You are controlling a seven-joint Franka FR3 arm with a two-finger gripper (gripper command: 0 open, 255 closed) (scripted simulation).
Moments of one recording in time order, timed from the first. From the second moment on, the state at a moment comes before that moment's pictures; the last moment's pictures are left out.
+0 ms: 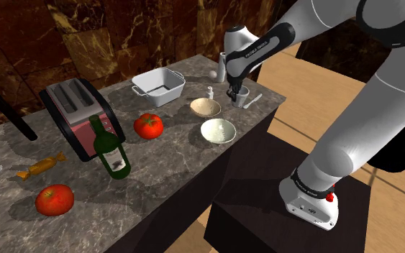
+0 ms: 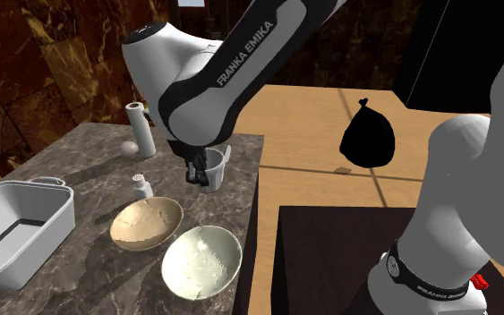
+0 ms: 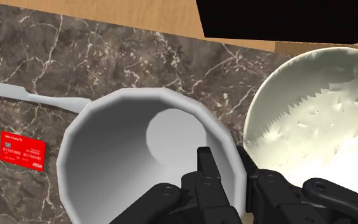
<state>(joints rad) -0.24 0.01 -0.08 -2.37 -0.29 2.32 -0.20</state>
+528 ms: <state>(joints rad) -0.13 -0.06 0.03 -2.42 -0.25 2.25 -0.02</state>
